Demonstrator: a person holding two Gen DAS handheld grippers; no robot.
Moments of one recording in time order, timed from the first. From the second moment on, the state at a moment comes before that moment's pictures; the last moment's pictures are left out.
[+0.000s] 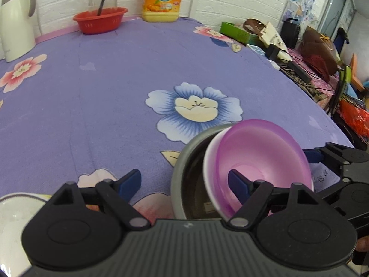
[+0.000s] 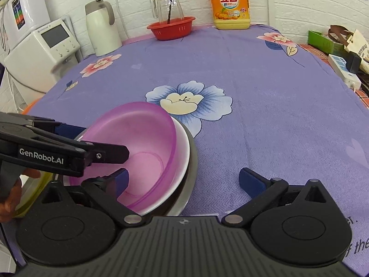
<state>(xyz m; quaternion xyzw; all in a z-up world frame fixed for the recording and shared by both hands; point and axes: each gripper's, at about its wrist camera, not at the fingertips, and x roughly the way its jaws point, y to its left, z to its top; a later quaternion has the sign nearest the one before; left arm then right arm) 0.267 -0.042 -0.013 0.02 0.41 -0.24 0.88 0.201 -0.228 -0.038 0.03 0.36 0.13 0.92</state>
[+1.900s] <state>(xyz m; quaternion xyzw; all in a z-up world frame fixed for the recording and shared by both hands) 0.248 -0.041 -0.022 -0.09 0.42 -0.27 0.86 0.171 -0.208 -0.035 0.13 0.33 0.14 0.92</state>
